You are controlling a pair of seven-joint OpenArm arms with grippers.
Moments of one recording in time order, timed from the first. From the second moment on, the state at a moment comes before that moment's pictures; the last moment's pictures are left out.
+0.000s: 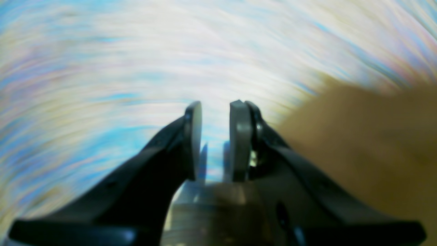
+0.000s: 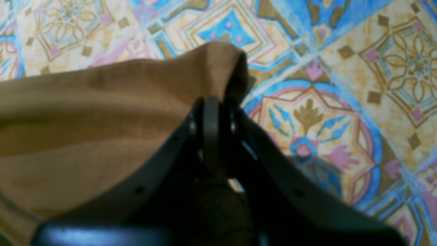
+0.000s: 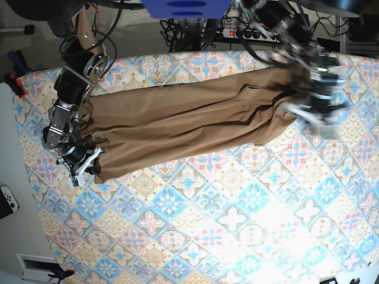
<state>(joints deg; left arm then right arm) 2.8 11.0 -48.7 112.7 0.9 -39.4 47.0 23.9 10.9 34.7 46.1 -20.8 45.5 -18.0</state>
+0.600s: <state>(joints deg) -3.3 2.6 -46.4 97.1 -8.5 -40.9 73.9 22.6 11.0 34.6 46.3 -20.0 45.3 -16.3</state>
